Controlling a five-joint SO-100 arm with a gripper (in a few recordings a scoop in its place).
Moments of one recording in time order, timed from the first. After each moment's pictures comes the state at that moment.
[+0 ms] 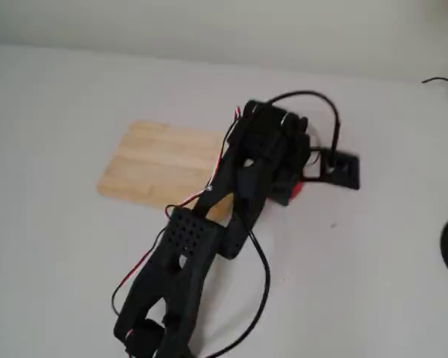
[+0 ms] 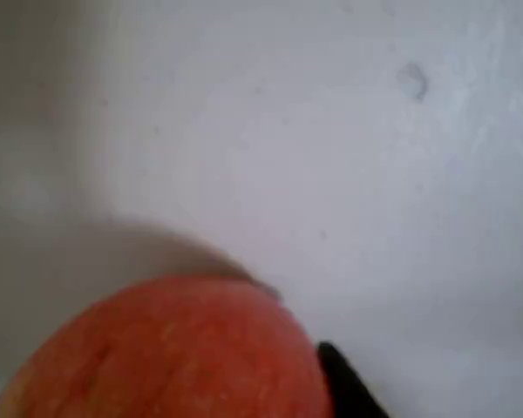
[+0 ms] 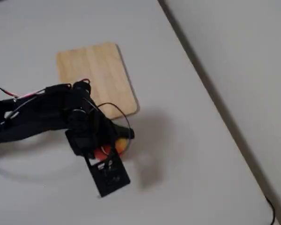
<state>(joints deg) 10.2 28.7 12.2 101.3 -22.7</state>
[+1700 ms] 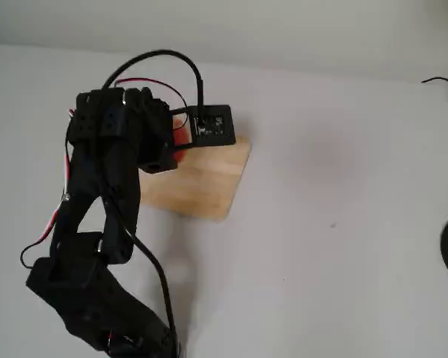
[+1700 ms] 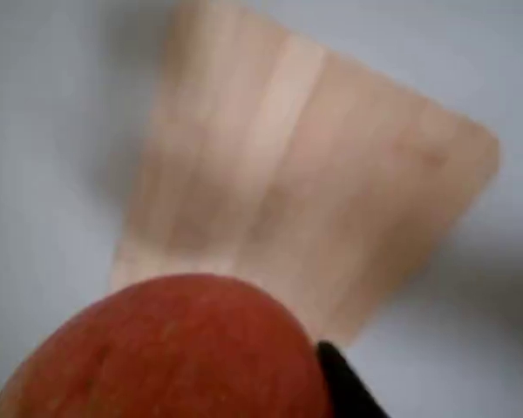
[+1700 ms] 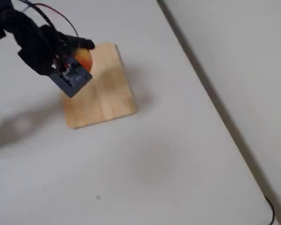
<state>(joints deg) -21.5 83.7 73.8 73.7 -5.7</state>
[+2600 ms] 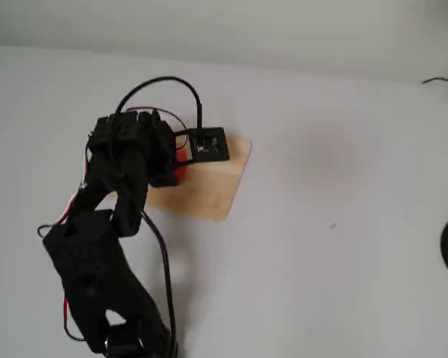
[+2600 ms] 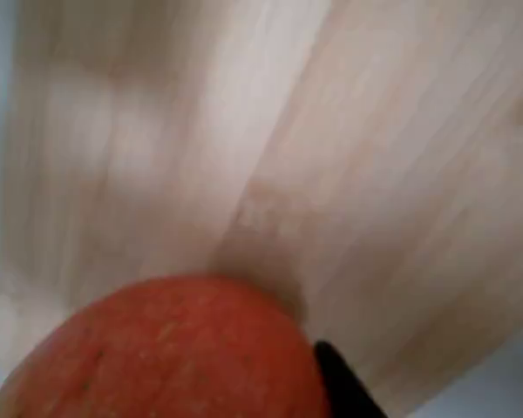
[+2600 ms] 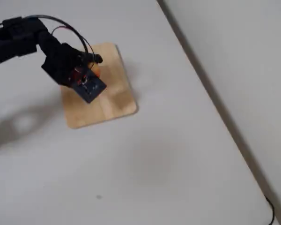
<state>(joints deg) -26.3 65.5 72.3 63.5 -4.9</state>
